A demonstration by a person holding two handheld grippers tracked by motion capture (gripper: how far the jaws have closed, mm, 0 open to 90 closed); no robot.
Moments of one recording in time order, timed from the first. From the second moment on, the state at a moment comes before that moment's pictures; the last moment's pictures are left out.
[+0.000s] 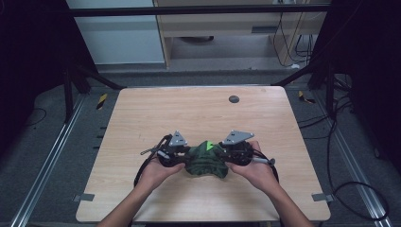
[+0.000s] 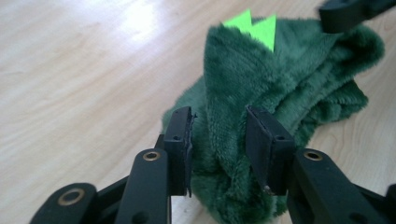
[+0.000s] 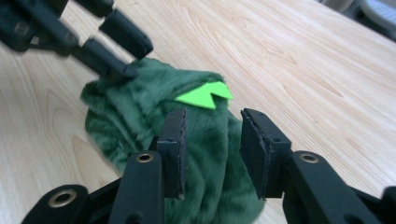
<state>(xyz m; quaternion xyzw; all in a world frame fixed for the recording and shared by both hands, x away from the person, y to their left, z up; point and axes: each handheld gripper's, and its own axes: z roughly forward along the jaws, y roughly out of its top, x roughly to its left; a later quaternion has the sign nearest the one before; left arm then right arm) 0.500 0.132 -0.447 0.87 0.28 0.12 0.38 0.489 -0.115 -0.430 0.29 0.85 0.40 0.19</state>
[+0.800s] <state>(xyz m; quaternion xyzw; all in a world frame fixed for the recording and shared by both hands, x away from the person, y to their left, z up) 0.460 0.131 -0.441 0.87 0.25 0.15 0.40 0.456 -0.118 -0.429 0.24 0.86 0.43 0.16</state>
